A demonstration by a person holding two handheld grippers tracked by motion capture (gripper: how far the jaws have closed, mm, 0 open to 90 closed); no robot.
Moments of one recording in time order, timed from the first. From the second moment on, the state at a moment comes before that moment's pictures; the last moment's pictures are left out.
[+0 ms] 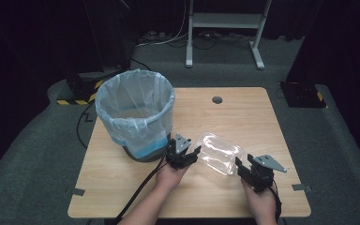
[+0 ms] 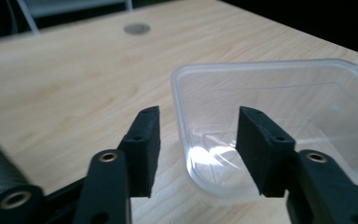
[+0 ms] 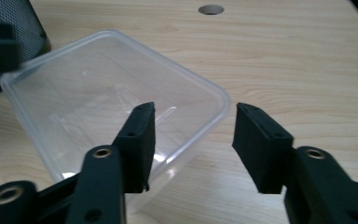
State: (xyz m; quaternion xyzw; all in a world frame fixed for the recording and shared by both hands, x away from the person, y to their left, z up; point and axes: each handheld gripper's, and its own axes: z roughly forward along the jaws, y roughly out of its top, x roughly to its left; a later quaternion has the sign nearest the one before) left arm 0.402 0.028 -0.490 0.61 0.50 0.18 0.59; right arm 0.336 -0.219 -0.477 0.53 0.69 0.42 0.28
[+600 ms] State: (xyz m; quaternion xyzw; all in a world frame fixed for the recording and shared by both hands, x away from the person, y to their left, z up) left arm 0.396 0.036 -0.495 0.60 0.52 0.10 0.59; right arm 0.349 -0.210 -0.482 0.55 0.69 0.43 0.20
